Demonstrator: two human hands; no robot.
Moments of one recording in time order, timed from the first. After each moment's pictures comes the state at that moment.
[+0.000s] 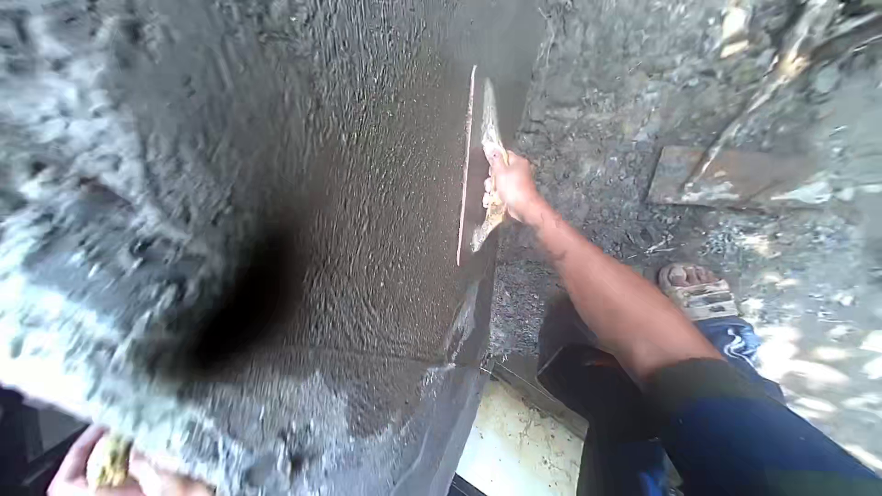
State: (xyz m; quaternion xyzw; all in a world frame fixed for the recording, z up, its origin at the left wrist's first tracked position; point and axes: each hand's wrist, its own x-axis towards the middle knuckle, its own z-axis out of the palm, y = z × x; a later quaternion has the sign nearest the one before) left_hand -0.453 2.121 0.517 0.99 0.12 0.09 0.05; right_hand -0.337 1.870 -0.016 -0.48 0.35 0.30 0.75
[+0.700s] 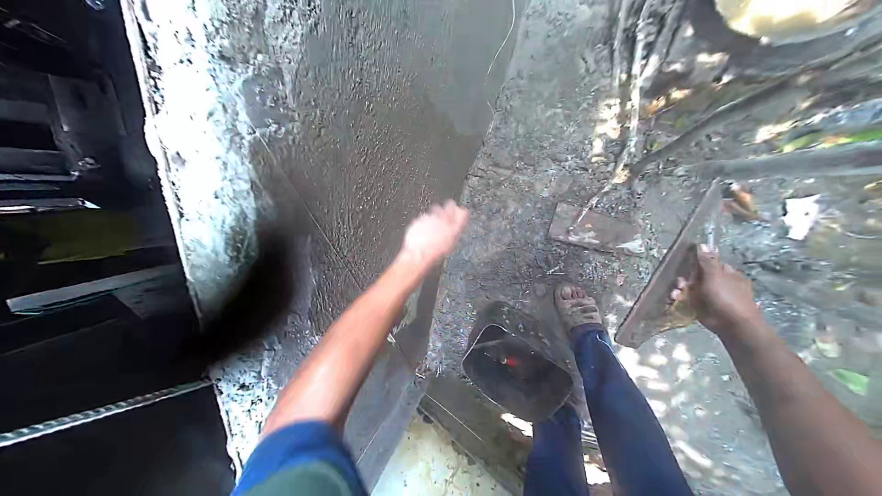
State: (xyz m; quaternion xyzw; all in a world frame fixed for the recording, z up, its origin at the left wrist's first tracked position) left_hand -0.404 1.862 0.263 0.90 -0.19 -0.39 -0.09; right_hand -0.590 1.451 0.115 -0.58 0.53 0.24 0.57
